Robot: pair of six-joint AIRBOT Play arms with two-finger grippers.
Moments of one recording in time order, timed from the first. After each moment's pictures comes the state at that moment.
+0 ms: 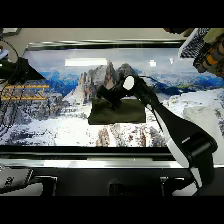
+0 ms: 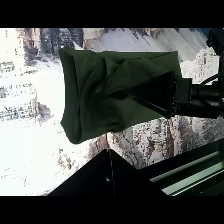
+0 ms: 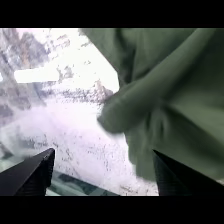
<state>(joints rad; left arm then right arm) 0.14 -1.40 1.84 0.90 -1.62 -1.58 0.50 -1.78 1.68 -0.93 1.02 2.13</state>
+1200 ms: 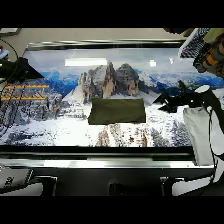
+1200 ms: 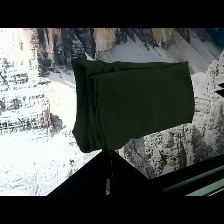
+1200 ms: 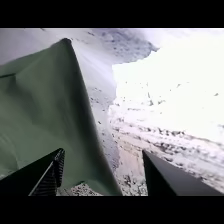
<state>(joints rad) 0.14 -1.40 1.84 0.94 -1.58 -1.57 -0.25 -1.72 1.32 -0.79 1.23 1.37</state>
